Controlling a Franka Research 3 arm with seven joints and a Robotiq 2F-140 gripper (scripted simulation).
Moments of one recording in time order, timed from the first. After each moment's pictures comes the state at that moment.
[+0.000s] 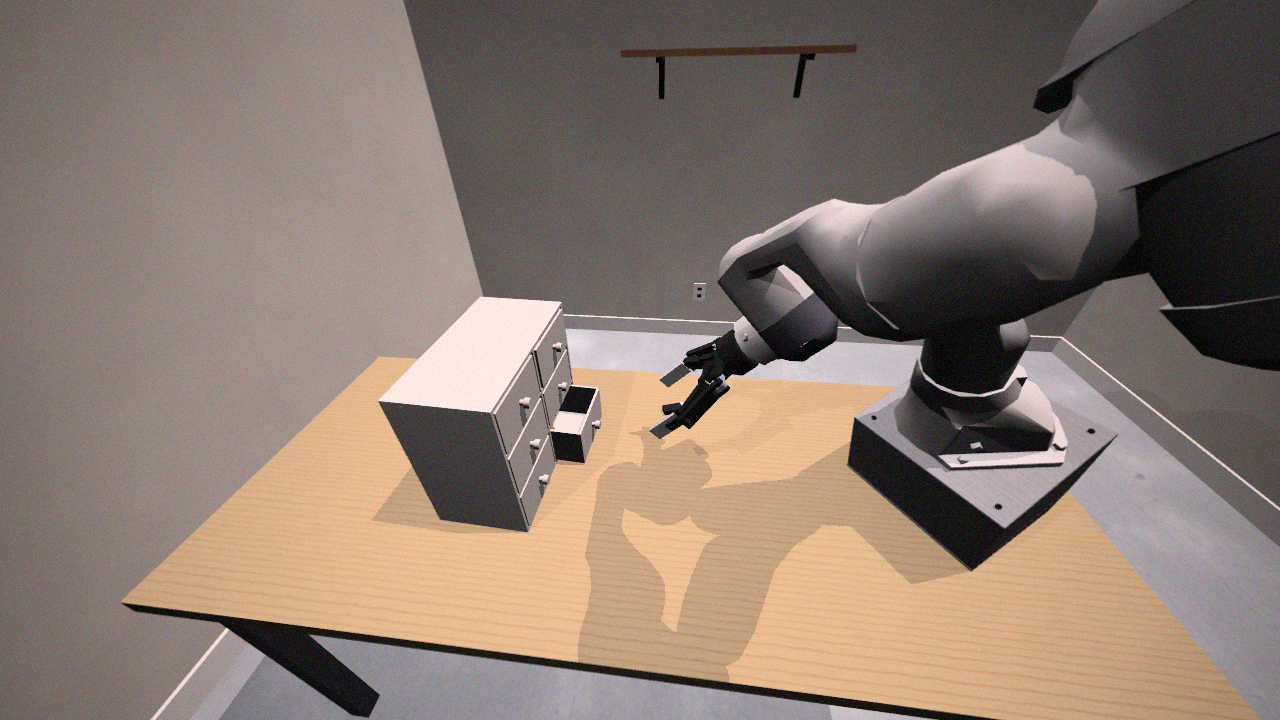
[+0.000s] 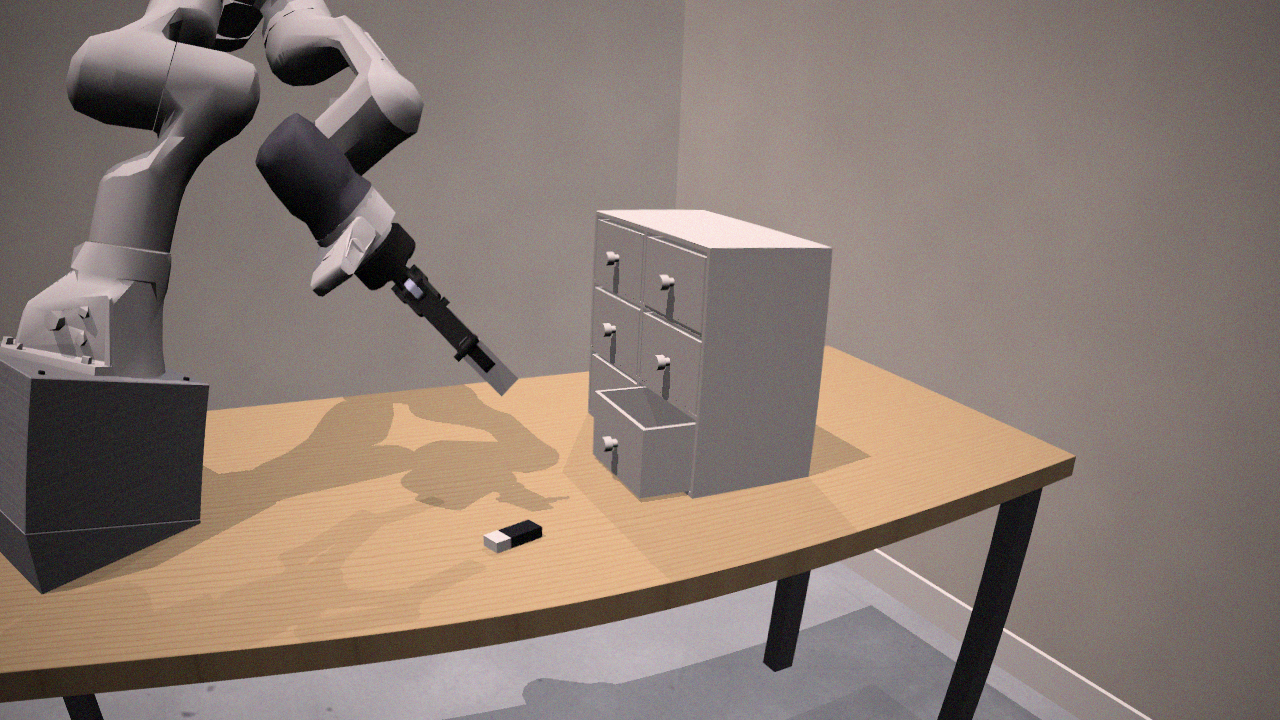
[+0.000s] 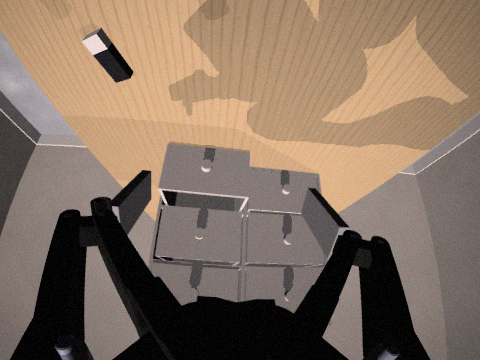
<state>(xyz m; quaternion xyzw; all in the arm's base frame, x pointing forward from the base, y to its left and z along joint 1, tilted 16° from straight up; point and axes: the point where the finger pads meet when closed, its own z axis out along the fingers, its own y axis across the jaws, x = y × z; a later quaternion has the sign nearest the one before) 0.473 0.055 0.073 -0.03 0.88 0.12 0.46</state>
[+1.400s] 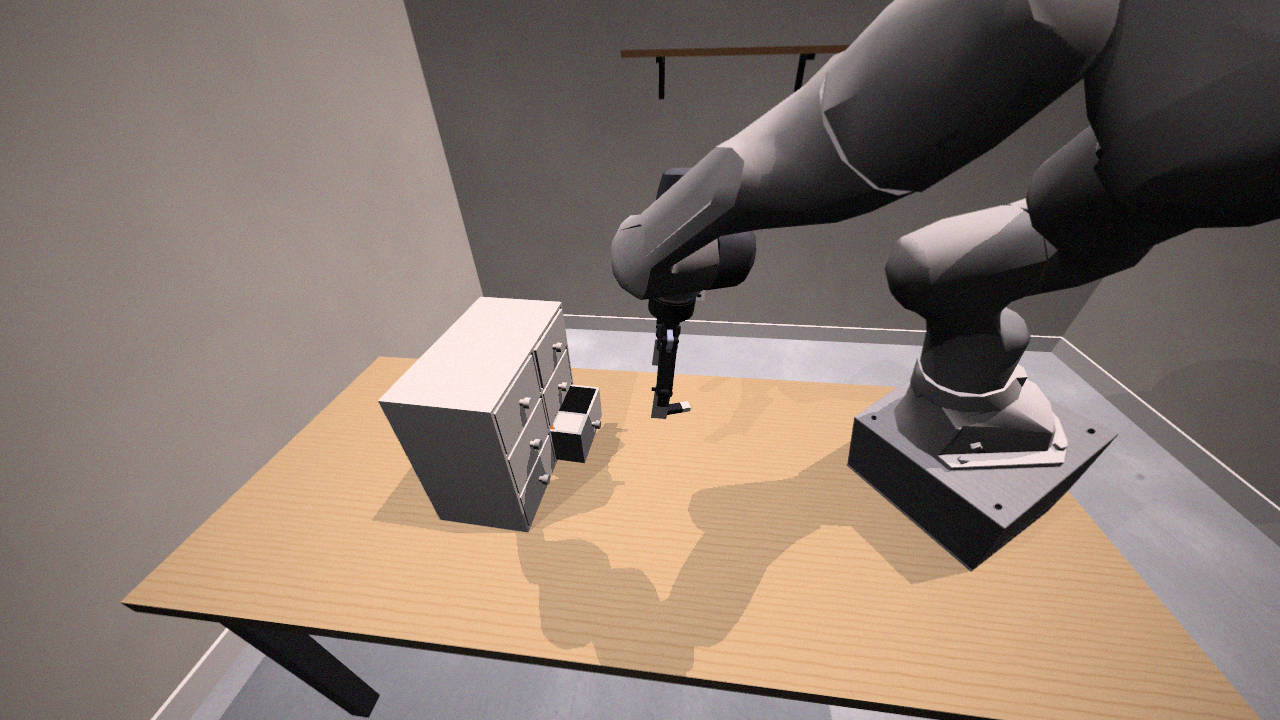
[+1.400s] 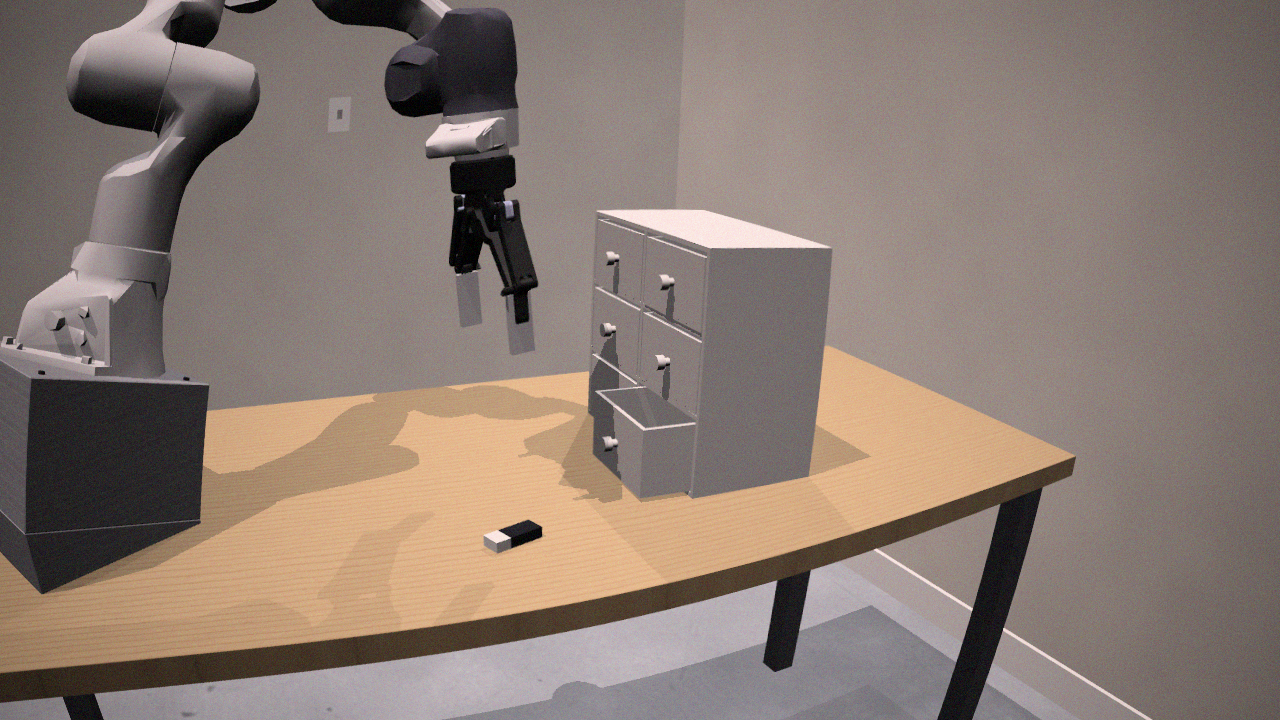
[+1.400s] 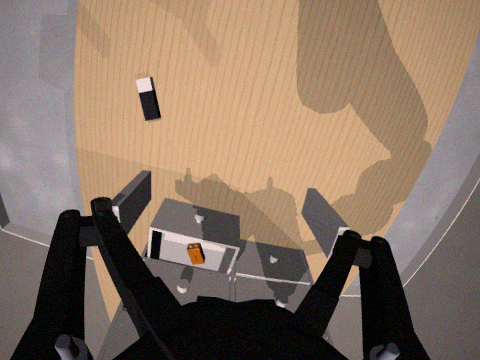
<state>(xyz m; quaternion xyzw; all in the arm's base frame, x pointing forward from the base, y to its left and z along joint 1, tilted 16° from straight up) 0.475 0.041 0.112 -0.13 0.98 0.08 0.16</state>
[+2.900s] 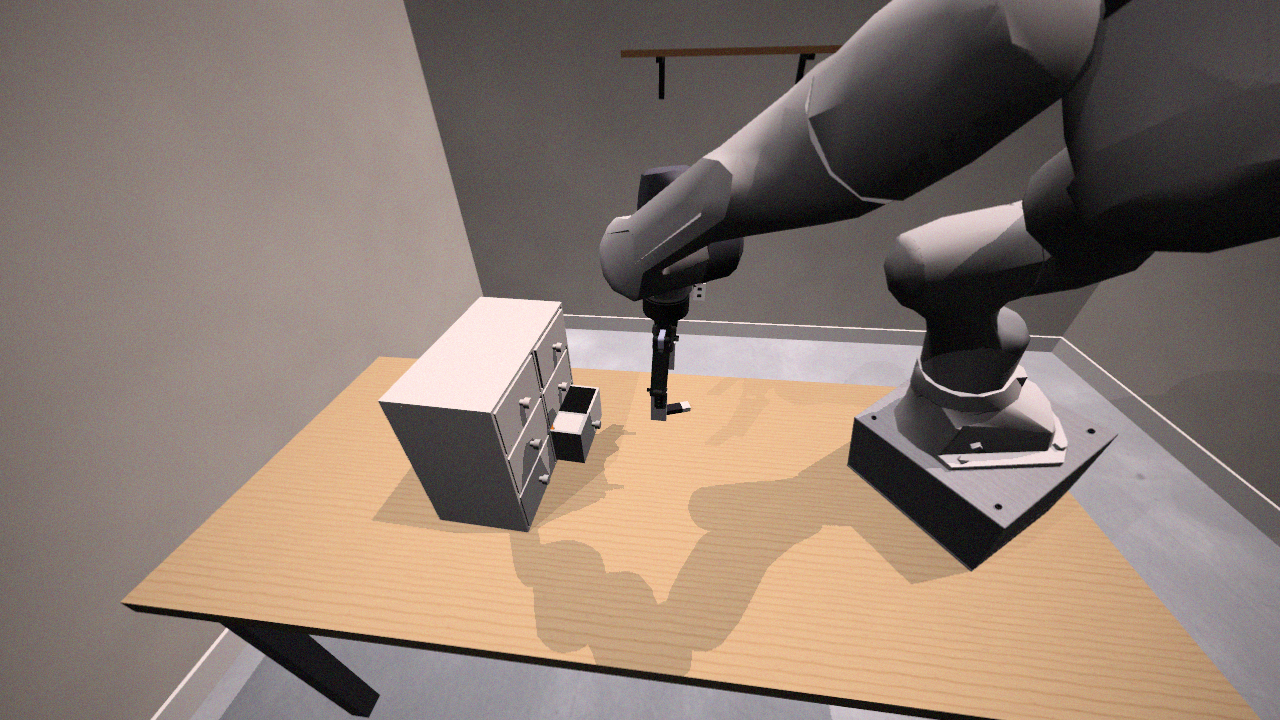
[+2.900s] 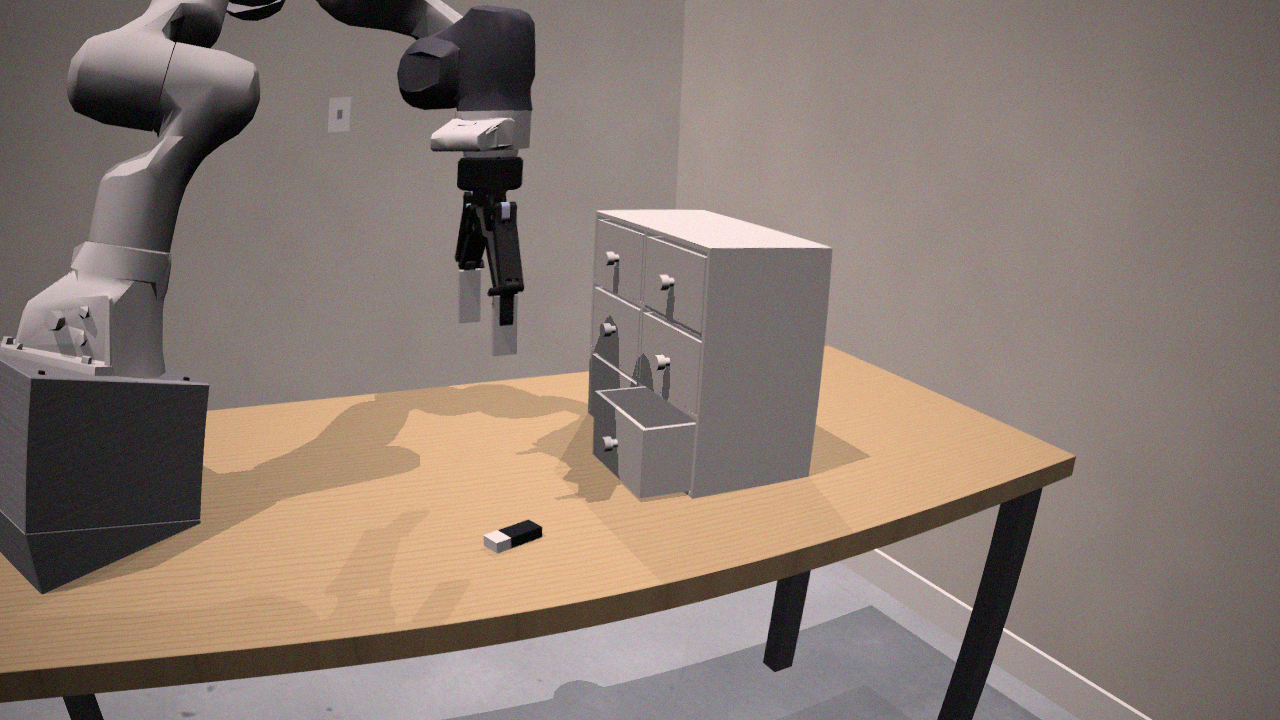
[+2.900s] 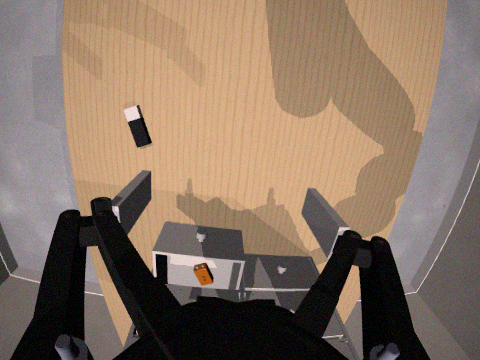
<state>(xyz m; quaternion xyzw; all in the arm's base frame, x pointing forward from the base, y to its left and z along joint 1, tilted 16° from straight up) 0.465 0.046 0.111 -0.07 0.99 0.09 0.11</state>
